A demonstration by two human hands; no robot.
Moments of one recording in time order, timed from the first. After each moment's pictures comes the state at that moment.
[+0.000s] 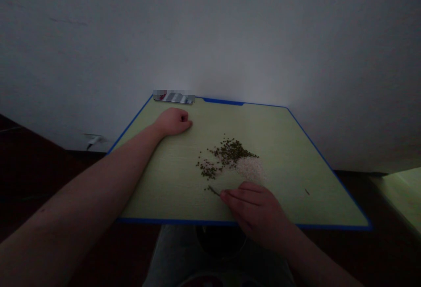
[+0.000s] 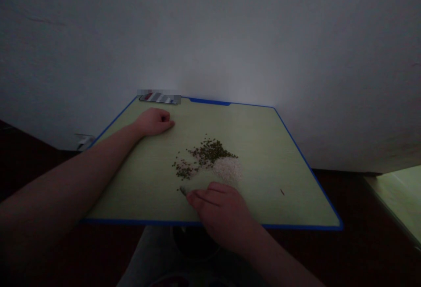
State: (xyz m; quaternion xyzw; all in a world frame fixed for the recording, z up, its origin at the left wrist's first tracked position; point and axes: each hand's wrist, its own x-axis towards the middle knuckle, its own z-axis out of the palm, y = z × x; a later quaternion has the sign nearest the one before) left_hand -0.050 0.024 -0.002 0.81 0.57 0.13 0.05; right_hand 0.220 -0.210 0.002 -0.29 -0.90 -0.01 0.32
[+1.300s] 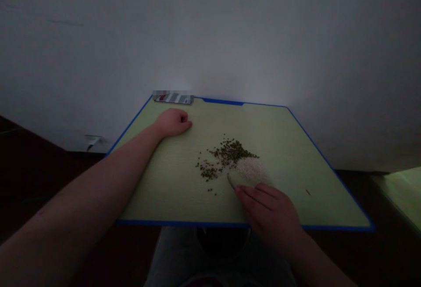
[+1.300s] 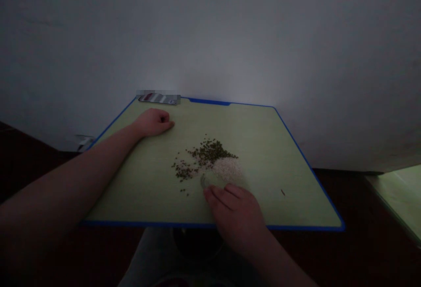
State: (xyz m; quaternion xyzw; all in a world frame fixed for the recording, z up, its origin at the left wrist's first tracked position) left_hand -0.050 0.024 -0.003 0.81 0.57 0.14 0.06; right_hand 0.244 -0.217 -0.009 -0.35 -0.89 -0.12 0.27
